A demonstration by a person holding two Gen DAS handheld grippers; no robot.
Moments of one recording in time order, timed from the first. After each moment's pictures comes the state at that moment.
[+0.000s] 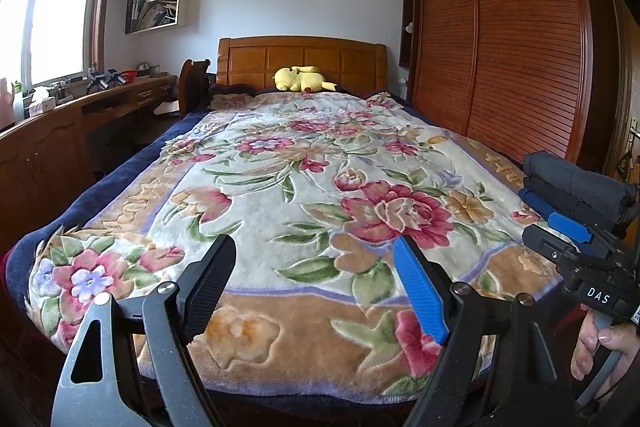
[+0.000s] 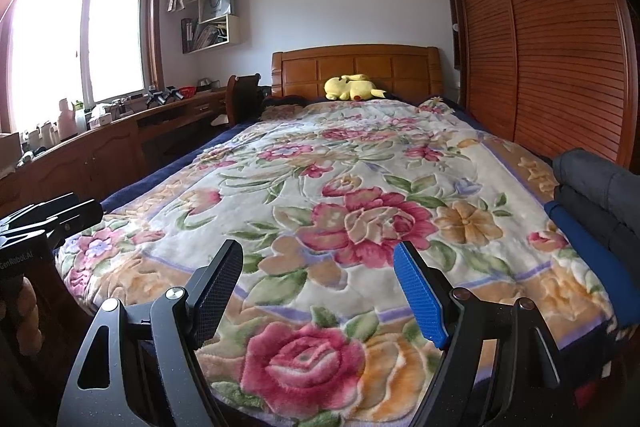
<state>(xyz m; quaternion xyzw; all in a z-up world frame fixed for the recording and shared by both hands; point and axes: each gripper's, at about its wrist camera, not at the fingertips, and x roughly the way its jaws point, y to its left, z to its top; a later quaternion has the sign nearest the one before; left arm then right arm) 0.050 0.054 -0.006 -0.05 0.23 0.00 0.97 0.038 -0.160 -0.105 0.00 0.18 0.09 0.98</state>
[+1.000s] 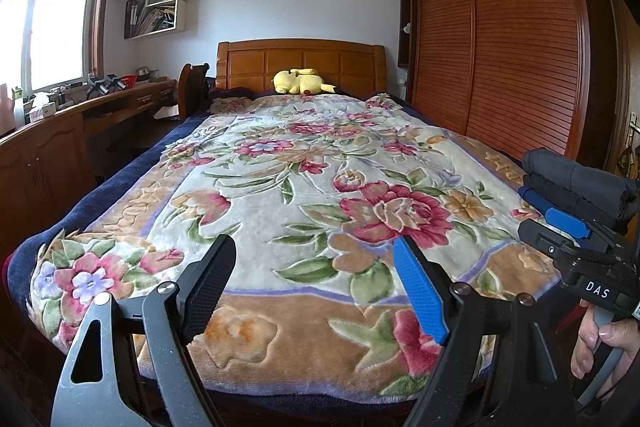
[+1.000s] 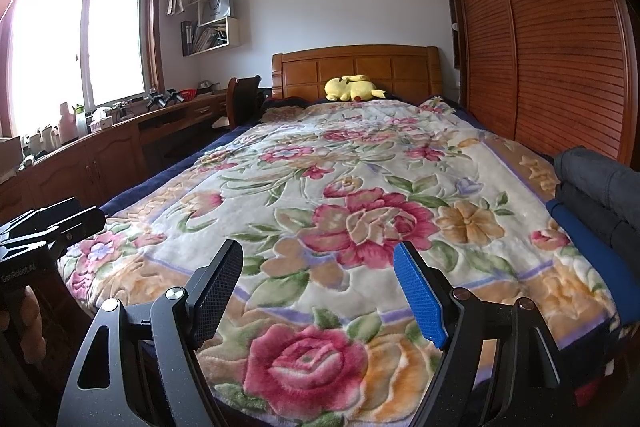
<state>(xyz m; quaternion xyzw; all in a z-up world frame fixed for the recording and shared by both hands) 0.048 0.051 -0.007 -0.05 0.22 0.00 0.97 0.040 -0.159 -0.105 0.00 0.17 0.09 0.98</state>
